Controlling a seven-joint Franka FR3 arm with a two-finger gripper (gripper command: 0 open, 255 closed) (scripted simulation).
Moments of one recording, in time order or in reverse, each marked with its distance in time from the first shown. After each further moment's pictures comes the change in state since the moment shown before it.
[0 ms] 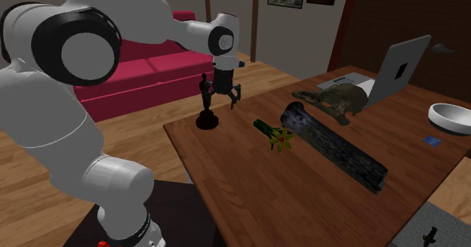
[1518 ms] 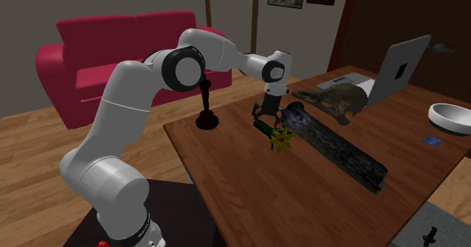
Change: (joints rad) arm -0.255 0.811 -0.057 0.698 0.235 -0.047 -0.371
